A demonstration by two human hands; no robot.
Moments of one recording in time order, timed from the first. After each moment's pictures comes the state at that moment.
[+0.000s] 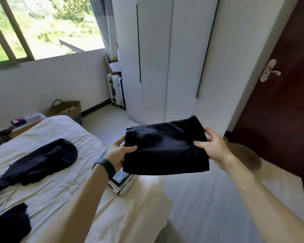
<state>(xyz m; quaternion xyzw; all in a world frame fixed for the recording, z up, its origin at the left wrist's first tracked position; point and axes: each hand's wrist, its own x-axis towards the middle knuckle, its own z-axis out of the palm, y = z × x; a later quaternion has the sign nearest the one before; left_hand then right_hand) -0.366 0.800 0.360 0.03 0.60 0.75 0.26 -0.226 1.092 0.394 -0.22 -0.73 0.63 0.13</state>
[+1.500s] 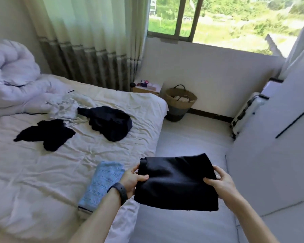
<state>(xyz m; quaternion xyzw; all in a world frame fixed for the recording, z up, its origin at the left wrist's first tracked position) -0.737 1.018 0.213 -0.37 0.43 0.82 -0.10 -0.938 1.268 0.270 0.10 -0.79 0.50 -0.33</state>
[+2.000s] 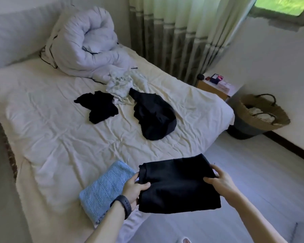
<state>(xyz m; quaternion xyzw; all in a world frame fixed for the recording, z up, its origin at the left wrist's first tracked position) -0.834 0.926 0.130 -0.57 0.25 0.73 -0.28 -1.147 0.979 0.180 0.31 -0.77 0.27 -0.48</state>
